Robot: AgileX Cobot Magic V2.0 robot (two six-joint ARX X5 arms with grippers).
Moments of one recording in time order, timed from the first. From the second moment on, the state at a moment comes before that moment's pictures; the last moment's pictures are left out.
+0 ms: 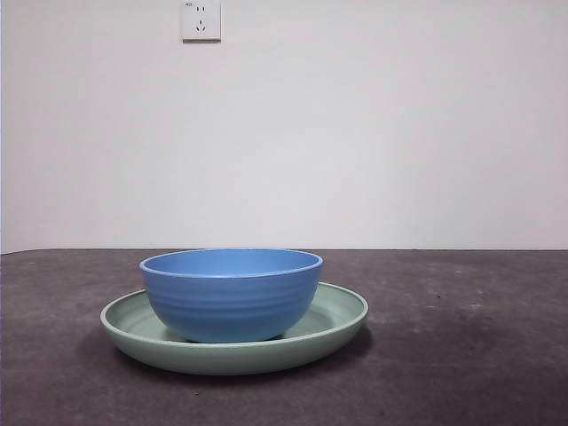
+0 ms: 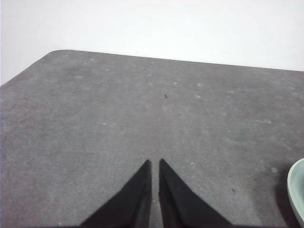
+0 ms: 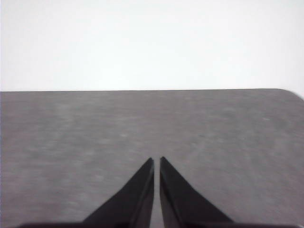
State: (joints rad) left arm -0.04 0.00 0.03 -0.15 0.00 -0.09; right arm -0.11 0.12 0.27 -0.21 -0.05 0.03
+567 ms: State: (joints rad) left arm -0.04 0.00 0.03 -0.15 0.00 -0.09; right arm -0.11 0.03 0.02 -0.16 0.02 -0.10
